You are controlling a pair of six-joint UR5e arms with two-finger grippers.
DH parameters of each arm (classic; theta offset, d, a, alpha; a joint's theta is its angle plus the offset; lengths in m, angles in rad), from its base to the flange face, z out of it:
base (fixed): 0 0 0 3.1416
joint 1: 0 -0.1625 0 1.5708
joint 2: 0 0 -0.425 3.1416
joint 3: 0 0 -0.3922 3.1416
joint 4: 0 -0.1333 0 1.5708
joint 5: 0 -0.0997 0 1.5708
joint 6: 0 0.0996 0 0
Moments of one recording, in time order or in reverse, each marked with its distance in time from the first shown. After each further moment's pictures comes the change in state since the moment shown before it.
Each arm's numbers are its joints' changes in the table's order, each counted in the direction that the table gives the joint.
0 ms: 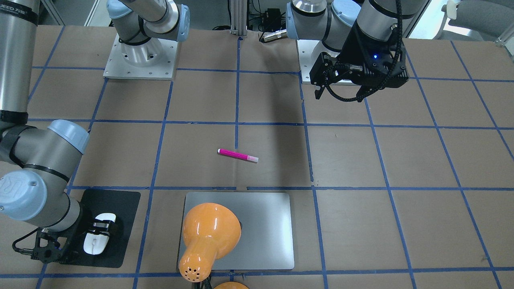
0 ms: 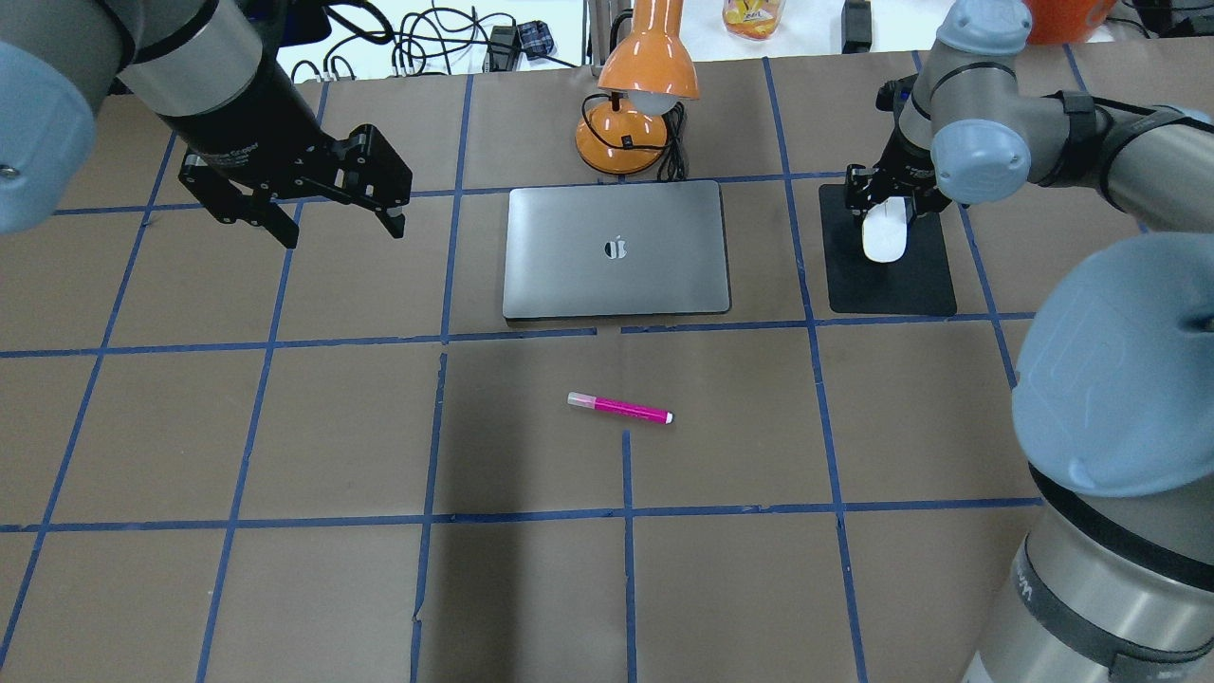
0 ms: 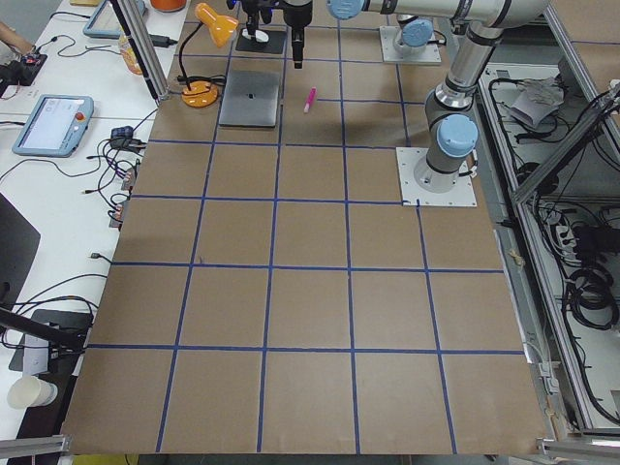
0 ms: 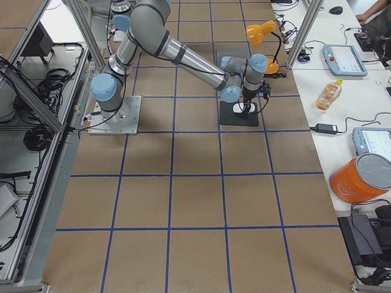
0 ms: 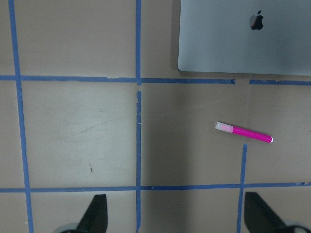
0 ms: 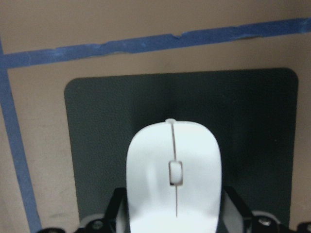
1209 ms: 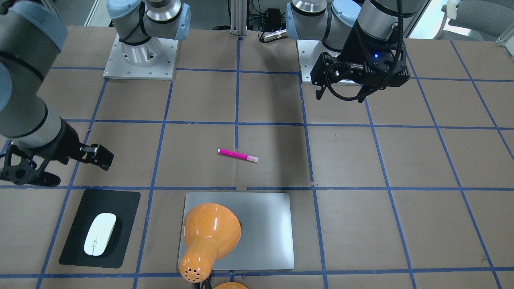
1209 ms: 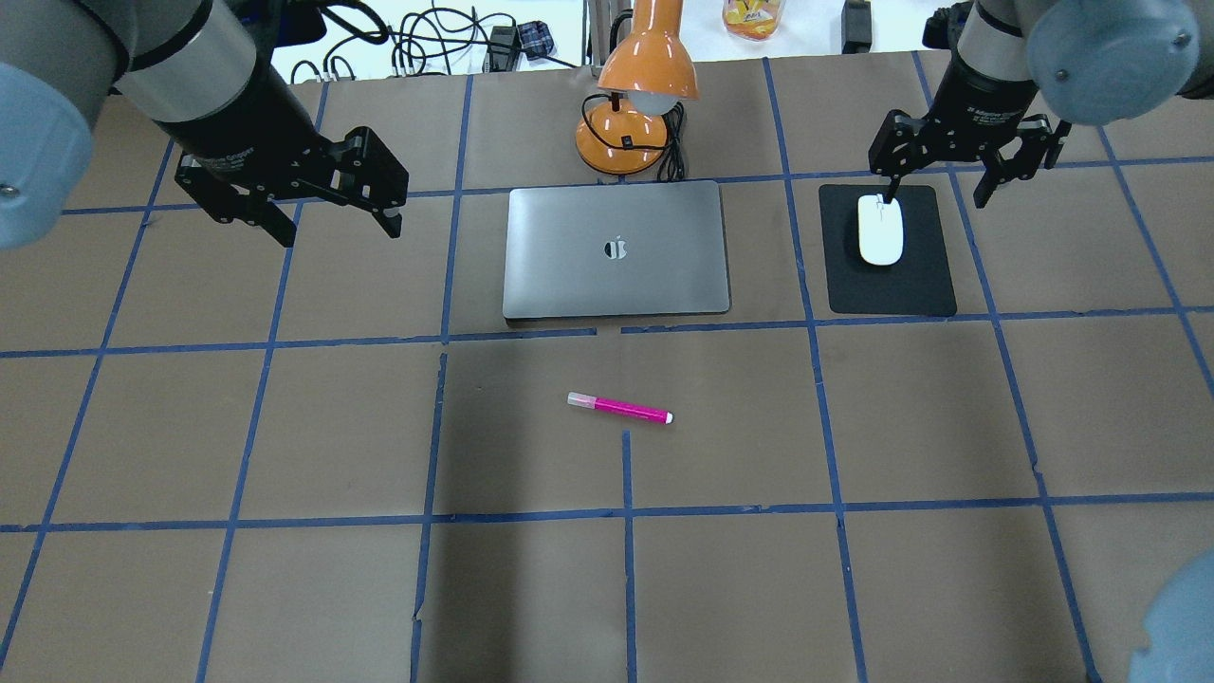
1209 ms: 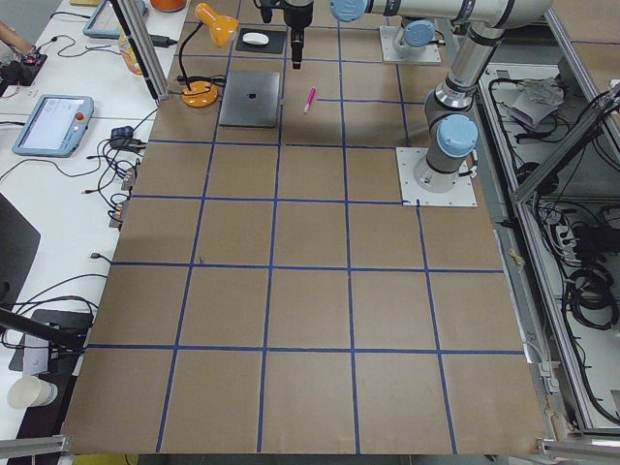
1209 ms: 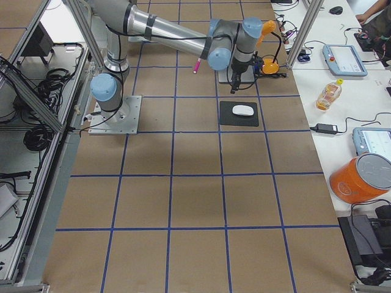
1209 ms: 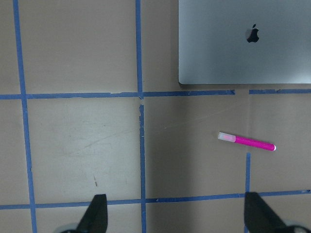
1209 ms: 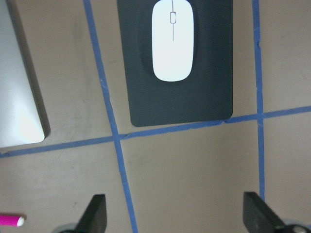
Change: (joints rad) left arm -0.004 -0.010 -0.013 -0.015 -0.001 0.005; right arm -0.058 0.403 0.000 -0.493 0.030 0.095
